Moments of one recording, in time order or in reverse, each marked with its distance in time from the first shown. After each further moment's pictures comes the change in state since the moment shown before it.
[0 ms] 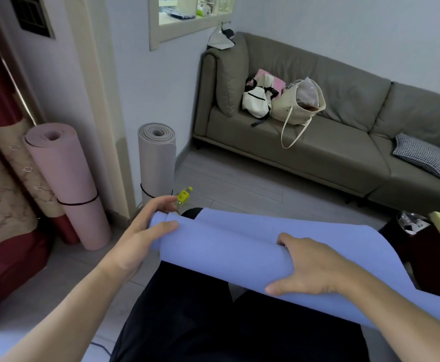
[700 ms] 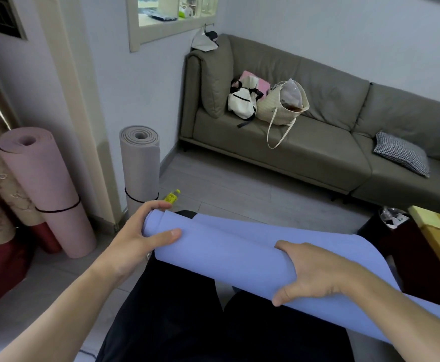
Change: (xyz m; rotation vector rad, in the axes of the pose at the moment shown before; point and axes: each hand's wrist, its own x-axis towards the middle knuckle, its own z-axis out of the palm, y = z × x) left_hand 0.007 0.006 0.021 0.028 -0.024 -0.034; right_hand -0.016 0.032 -0.003 0.092 -0.089 0.021
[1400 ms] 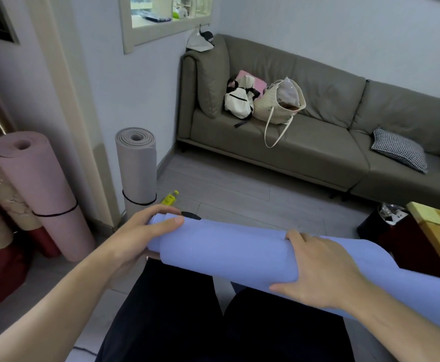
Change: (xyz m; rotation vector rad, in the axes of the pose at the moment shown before) left_hand 0.013 0.021 0.013 -0.014 -0.055 -0.189; right_hand -0.018 -0.007 0.013 -0.356 0.388 0.056
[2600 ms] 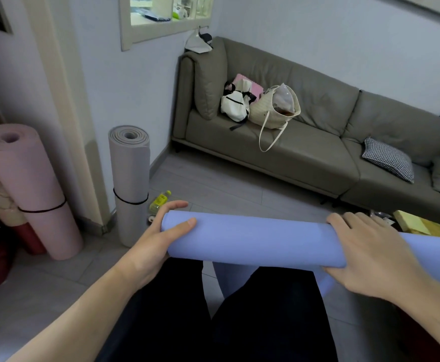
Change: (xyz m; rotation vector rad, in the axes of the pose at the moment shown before) left_hand 0.005 -0.016 0.053 -0.397 -0.016 0.044; right_hand -0.010 0.097 -0.023 -0.324 0.369 -0.089
